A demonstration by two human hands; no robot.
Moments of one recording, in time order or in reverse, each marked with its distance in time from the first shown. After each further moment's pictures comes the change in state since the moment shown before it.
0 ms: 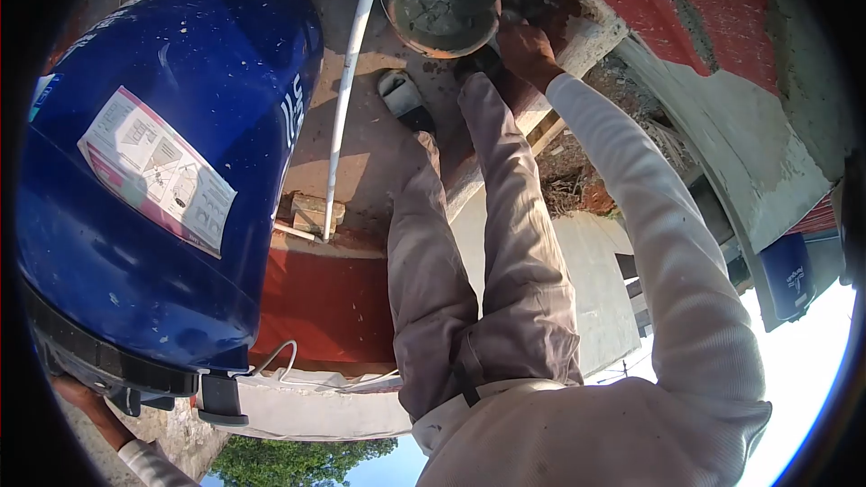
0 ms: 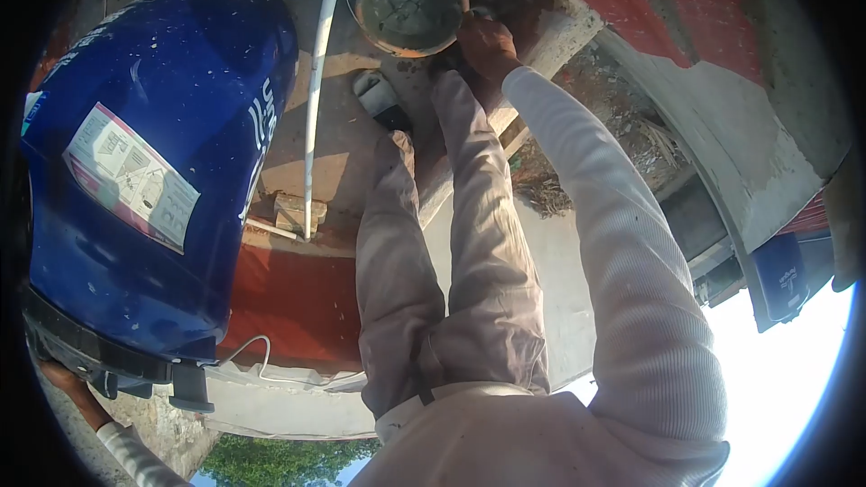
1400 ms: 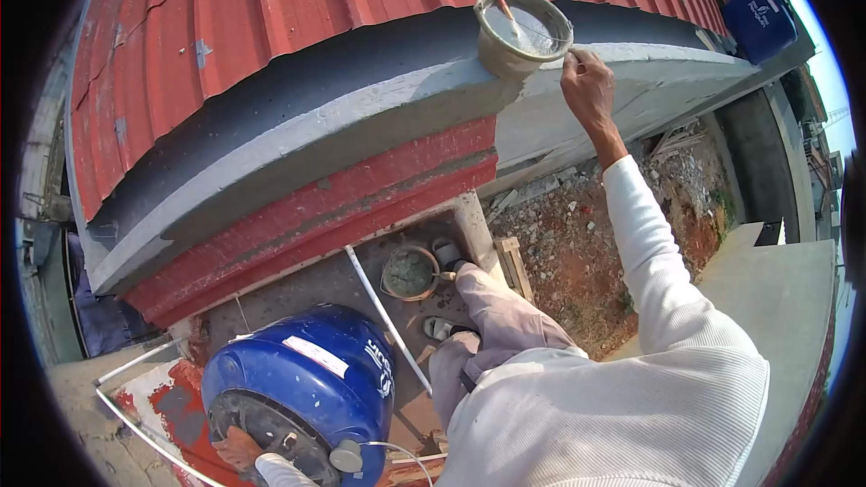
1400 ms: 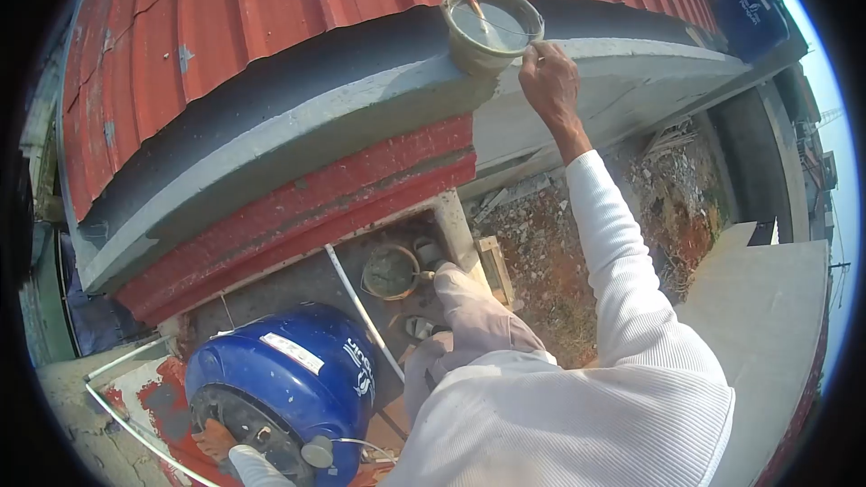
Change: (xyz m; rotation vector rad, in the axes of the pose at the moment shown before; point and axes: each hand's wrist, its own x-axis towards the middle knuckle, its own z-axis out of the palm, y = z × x) left_hand -0.099 0.078 0.107 0.827 0.678 0.209; right_hand -0.589 0.249 -0.367 0.505 1.702 0.948
